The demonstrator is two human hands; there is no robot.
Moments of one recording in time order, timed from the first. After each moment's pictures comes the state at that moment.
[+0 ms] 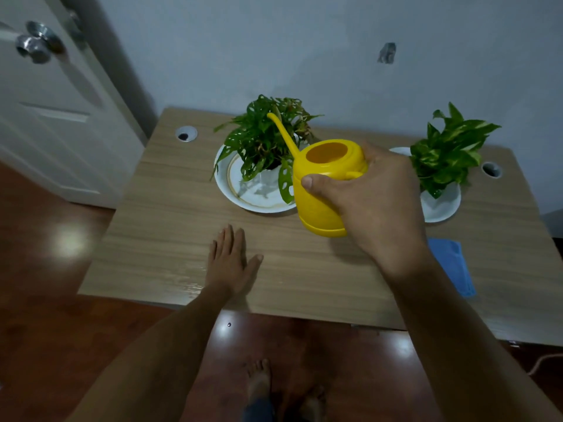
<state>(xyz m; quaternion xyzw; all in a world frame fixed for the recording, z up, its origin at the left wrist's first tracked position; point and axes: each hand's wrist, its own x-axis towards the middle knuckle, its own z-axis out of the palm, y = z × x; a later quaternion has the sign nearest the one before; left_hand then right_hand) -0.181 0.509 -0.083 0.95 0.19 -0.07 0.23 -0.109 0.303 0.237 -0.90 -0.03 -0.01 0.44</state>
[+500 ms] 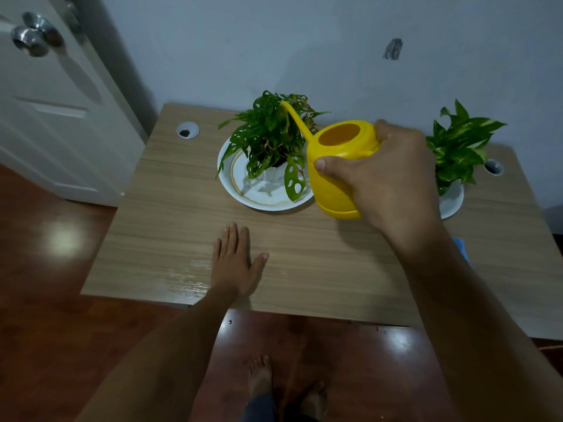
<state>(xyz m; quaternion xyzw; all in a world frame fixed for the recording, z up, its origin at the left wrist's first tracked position) -0.185 0.510 -0.088 0.96 0.18 -0.06 0.23 -0.092 0.317 0.245 -0.92 -0.03 -0.04 0.38</state>
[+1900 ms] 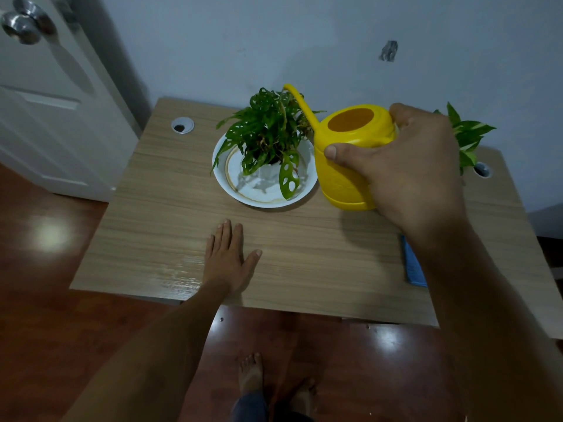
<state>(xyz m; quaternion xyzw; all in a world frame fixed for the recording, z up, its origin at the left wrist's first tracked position) -0.187 0.511 -0.087 0.95 0.17 -0.05 0.24 -0.095 0.305 0.266 -0.92 -0.05 -0.07 0.39</state>
